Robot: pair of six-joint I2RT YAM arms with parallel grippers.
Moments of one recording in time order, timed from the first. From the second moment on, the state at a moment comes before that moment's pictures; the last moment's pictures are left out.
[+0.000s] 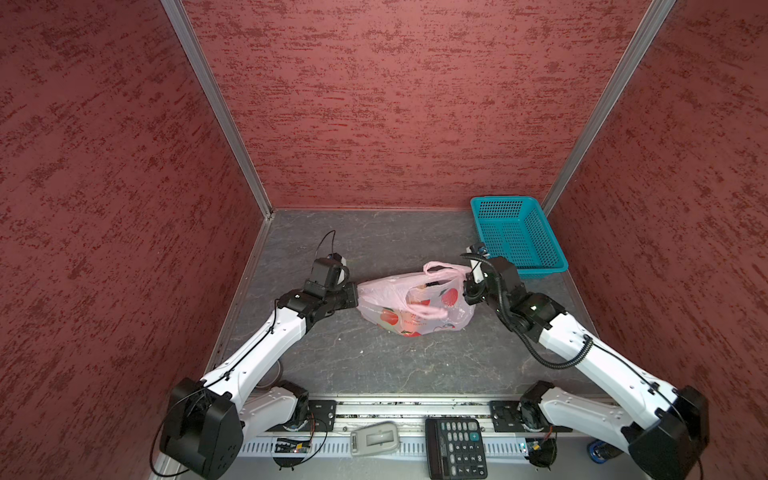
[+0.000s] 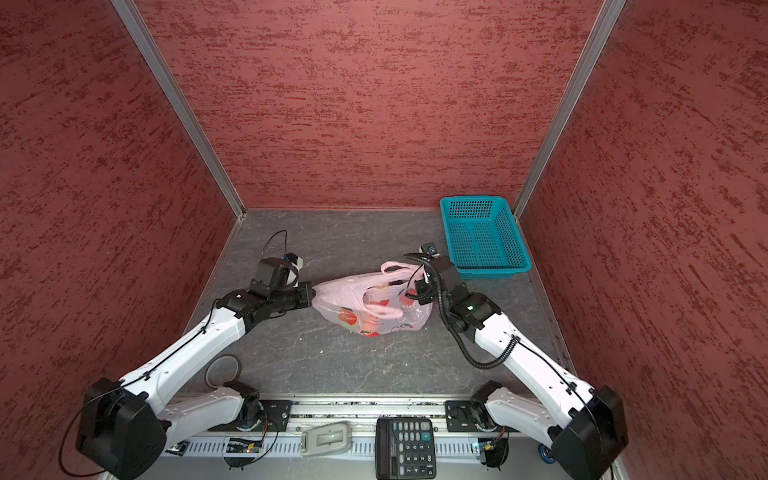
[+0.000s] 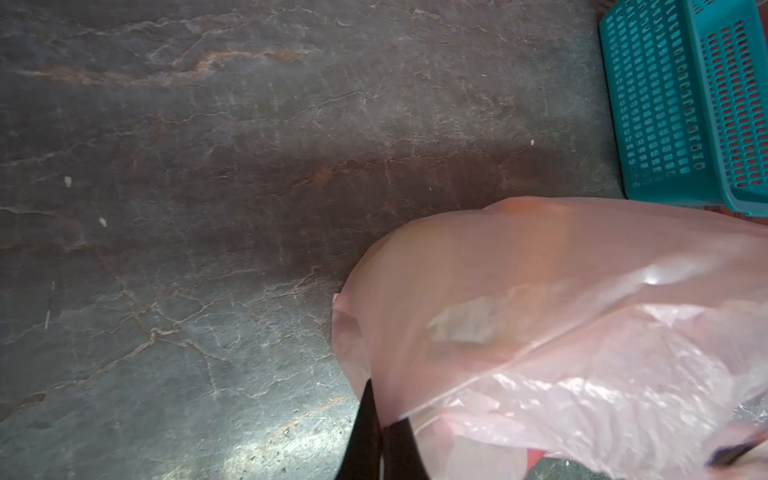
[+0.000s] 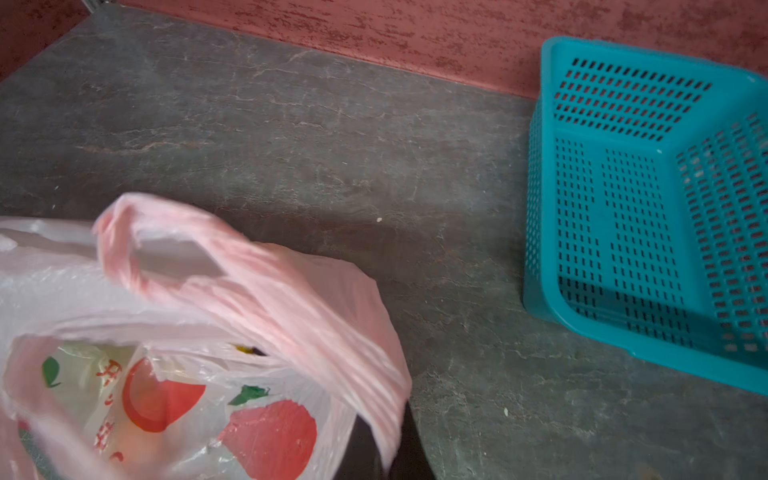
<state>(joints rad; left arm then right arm) -0.36 1.13 0.78 -0.52 0.12 -0.51 0.55 1.06 0.87 -0.46 0.23 0.20</state>
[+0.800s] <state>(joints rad) -0.74 1.29 1.15 -0.55 -0.08 -0.37 0.50 0.99 0.86 -0.40 -0.11 0.33</state>
